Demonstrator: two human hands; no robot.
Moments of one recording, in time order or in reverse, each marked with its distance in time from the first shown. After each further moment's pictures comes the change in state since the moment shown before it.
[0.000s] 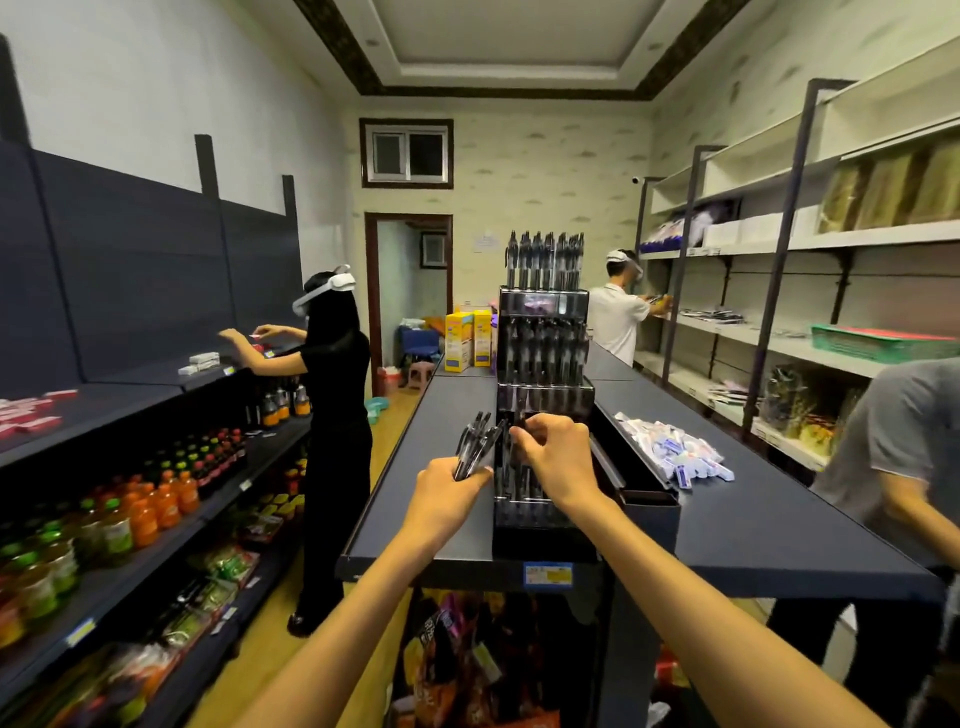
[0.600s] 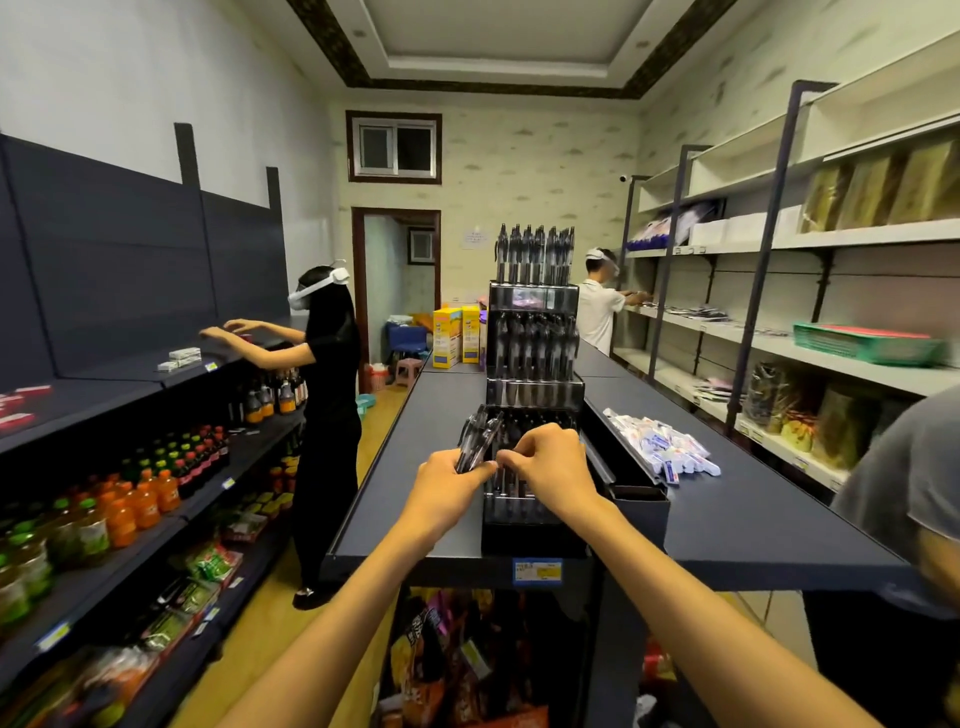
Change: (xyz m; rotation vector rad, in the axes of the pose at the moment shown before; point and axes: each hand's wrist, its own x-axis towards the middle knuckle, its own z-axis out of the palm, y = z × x) left_hand 0.004 0.008 0.007 -0.068 -0.099 0.000; right_hand -0.013 -0.003 -0.011 -0.184 -0.176 0.073
